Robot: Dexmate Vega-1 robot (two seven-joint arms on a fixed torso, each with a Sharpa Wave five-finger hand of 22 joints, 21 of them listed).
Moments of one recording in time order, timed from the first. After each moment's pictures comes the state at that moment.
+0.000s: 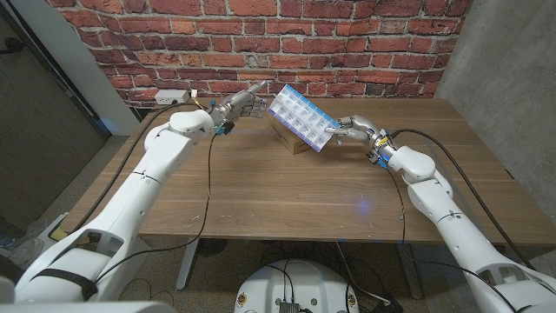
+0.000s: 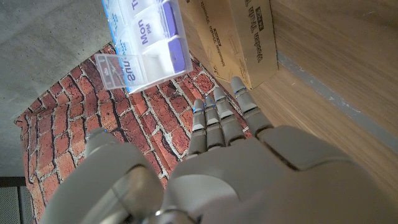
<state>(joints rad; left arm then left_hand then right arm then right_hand) 0.70 0.49 0.24 -1.69 -0.19 0.39 -0.29 0.39 -0.03 -0.06 -0.04 0.22 0.34 0.12 0.35 0.22 0.35 0.08 0.30 0.21 0.37 0.03 0.31 0.20 0.28 0.12 0.50 0.18 -0.87 -0.37 -0.13 -1.36 0.10 0.37 0.48 1.12 0.07 0.22 -0.11 0.20 0.94 0.03 0.40 0.34 1.09 -0.01 0.51 0.57 1.20 -0.17 0.68 0.83 0.59 -0.06 1.19 0.61</state>
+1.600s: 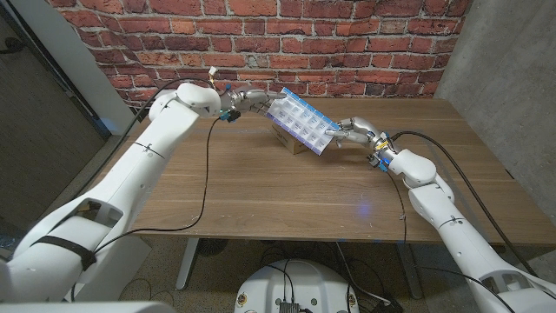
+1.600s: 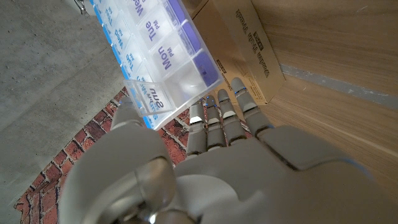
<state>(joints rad) 0.55 0.54 0.37 -1.74 -0.03 0.54 -0.52 0.70 0.15 0.08 -0.15 0.24 0.56 0.17 0.43 0.29 0.37 0.11 0.28 0.23 0.36 0.08 0.24 0.20 0.29 0.10 0.46 0.18 -0.91 -0.37 -0.12 -1.39 0.09 0.41 0.46 1.12 0.07 0.21 -0.10 0.20 0.95 0.03 0.39 0.34 1.10 0.00 0.49 0.58 1.21 -0.18 0.66 0.85 0.54 -0.05 1.28 0.61</state>
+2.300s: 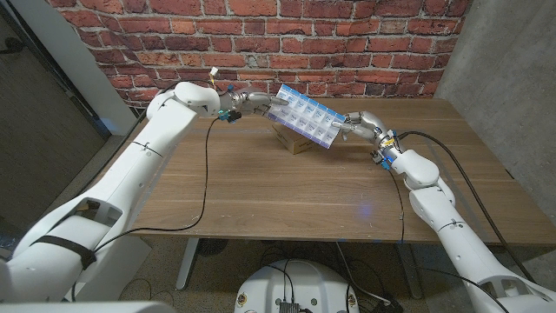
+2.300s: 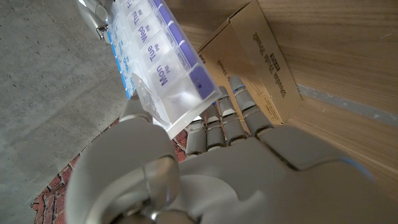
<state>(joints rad) 0.55 0.54 0.35 -1.72 -0.08 0.51 -0.61 0.77 0.12 0.13 -0.16 0.27 0.60 0.17 0.44 0.30 0.41 0.08 0.28 0.23 0.41 0.04 0.24 0.20 0.35 0.06 0.46 0.18 -0.93 -0.34 -0.07 -1.41 0.11 0.43 0.38 1.12 0.07 0.21 -0.10 0.20 0.96 0.03 0.39 0.34 1.10 0.00 0.49 0.58 1.22 -0.19 0.66 0.86 0.53 -0.05 1.32 0.60</state>
